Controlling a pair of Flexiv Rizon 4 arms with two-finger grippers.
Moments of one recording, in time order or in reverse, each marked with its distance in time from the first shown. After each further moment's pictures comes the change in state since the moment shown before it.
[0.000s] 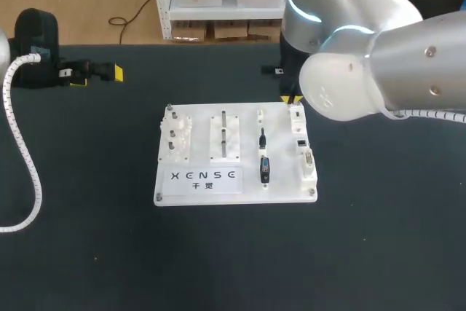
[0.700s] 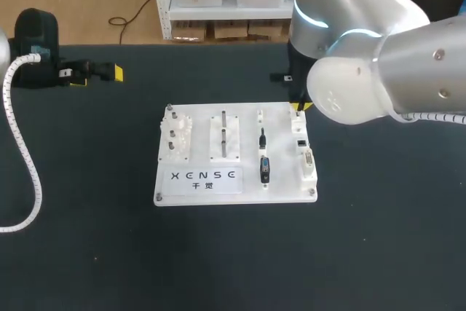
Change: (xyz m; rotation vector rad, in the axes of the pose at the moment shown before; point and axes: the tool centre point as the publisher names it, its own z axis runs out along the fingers) left arm 0.000 0.000 0.000 0.000 0.000 0.000; right arm 0.012 -0.018 0.008 0.031 0.032 -0.002
